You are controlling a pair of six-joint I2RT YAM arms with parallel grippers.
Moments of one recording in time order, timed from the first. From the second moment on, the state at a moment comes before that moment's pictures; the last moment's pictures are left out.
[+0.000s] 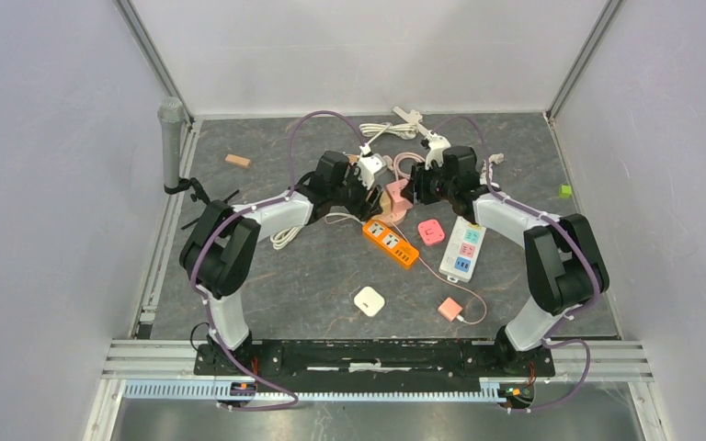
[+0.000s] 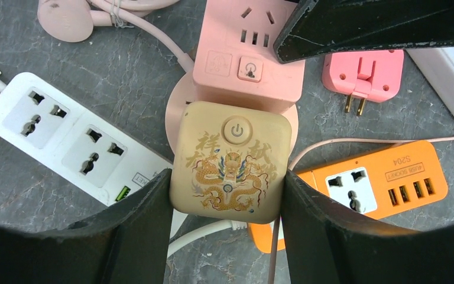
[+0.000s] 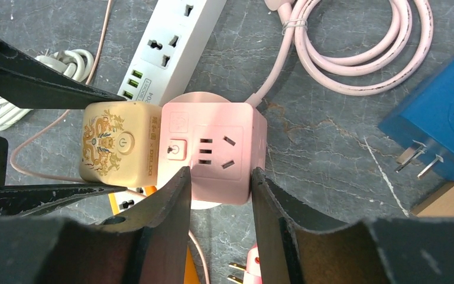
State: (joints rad) left arm -0.57 1.85 1.16 0.09 0.40 0.19; right arm 0.32 1.69 0.97 0.07 -0.28 0.17
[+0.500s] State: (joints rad) left arm -0.56 1.89 1.31 -0.02 0.38 0.04; right arm 0.38 1.70 0.99 0.11 -0.10 0.12
